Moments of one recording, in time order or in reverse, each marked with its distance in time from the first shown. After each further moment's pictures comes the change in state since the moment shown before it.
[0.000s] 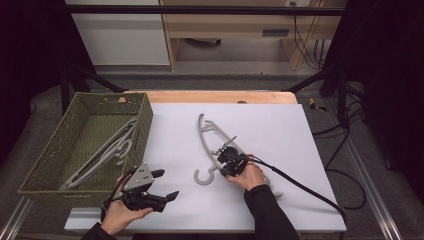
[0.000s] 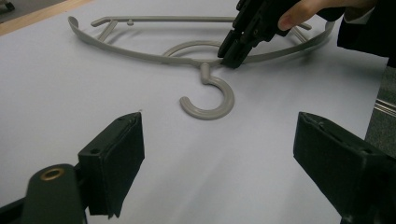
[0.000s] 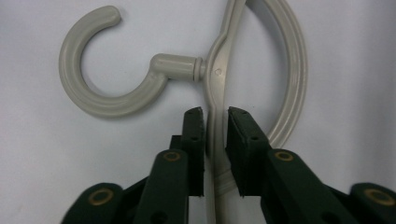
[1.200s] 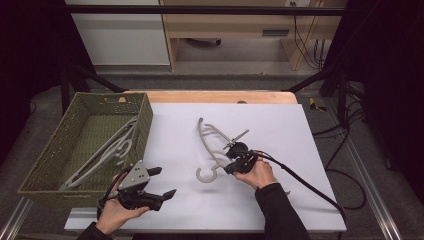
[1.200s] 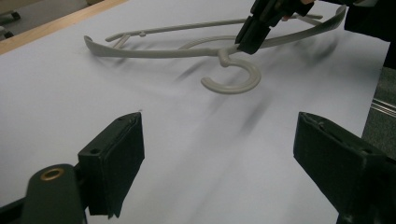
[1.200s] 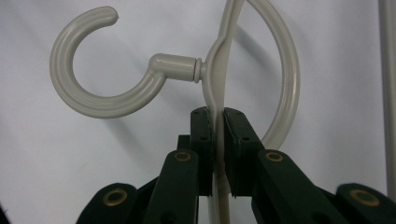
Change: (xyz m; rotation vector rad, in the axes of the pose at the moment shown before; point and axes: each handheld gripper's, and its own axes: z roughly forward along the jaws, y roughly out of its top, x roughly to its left) left arm 0.003 0.008 -0.013 -0.016 0.009 0.022; right arm -0.012 -0.005 -0.040 -0.035 0.126 0.029
